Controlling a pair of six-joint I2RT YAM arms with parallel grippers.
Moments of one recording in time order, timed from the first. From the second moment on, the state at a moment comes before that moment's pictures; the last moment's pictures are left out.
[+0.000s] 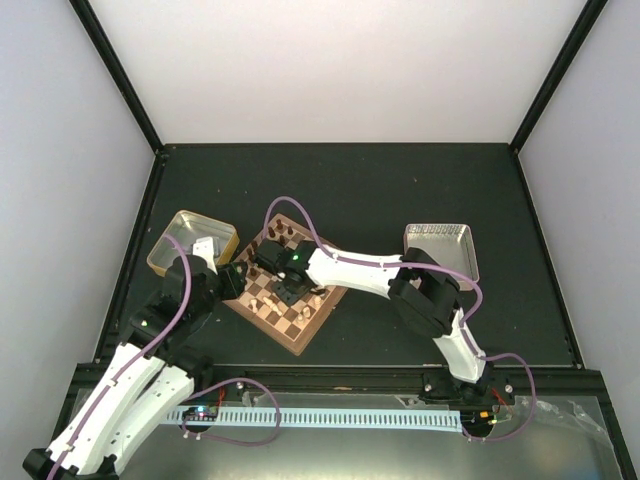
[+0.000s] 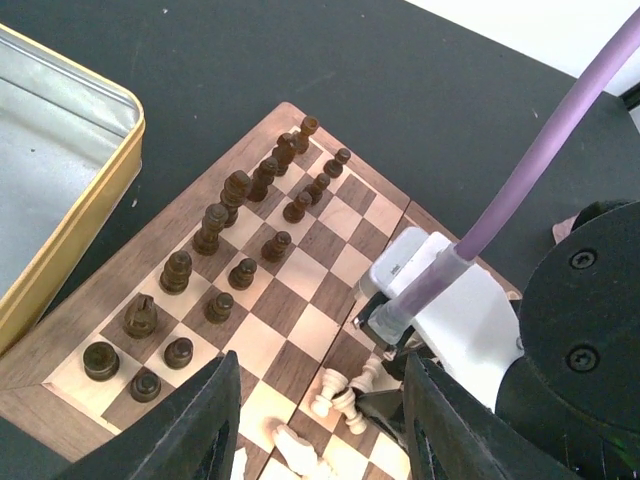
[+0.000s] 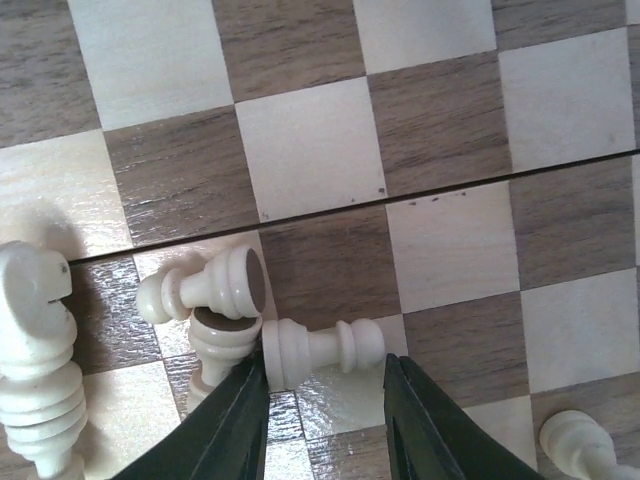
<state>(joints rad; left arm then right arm) -0.42 0.52 0.60 -0.65 -0.04 -0.58 1.11 2.12 1.64 -0.82 0.14 0.29</state>
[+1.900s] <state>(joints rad) -0.42 0.81 0.32 -0.29 0.27 -0.76 1.07 2.10 1.62 -0.77 0.10 0.68</state>
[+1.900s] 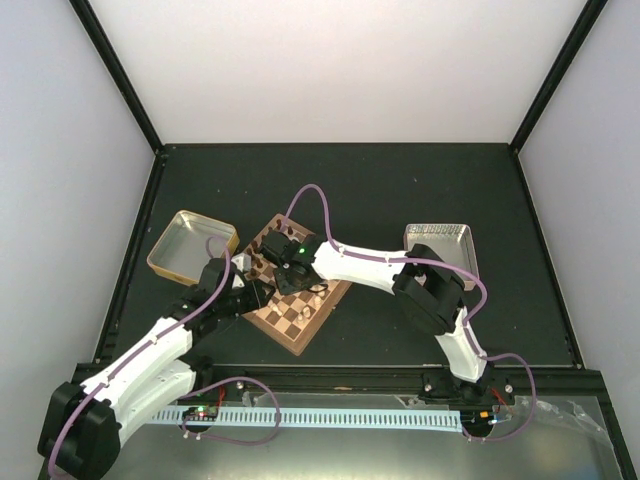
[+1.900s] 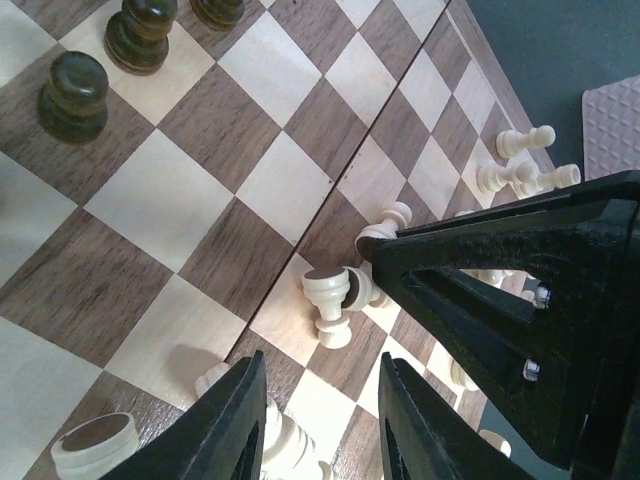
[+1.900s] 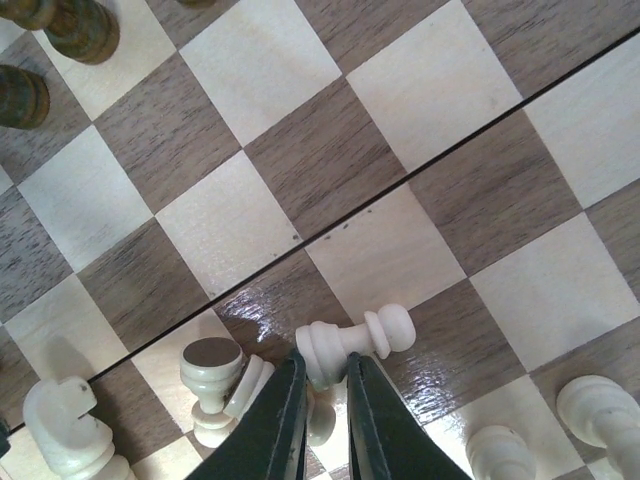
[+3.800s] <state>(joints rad) -0.39 0.59 0.62 -0.39 0.50 -0.79 1.02 1.47 1.03 -0.05 -0.25 0.03</state>
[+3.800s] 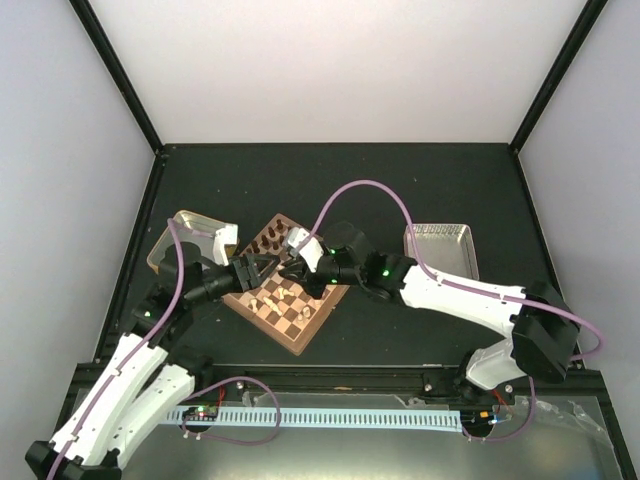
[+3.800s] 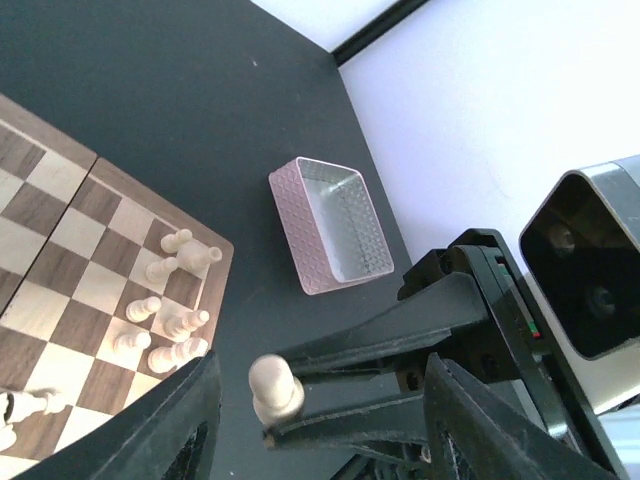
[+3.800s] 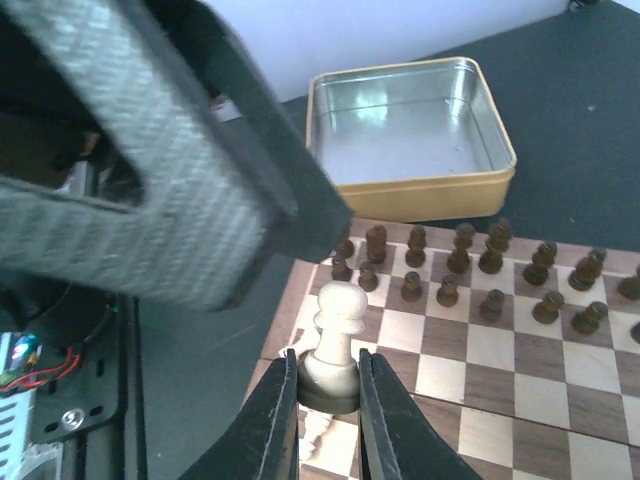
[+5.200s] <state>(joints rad) -0.58 0.78 0.59 -0.50 0.21 -0.53 1.02 1.30 0.84 -0.16 0.23 0.53</state>
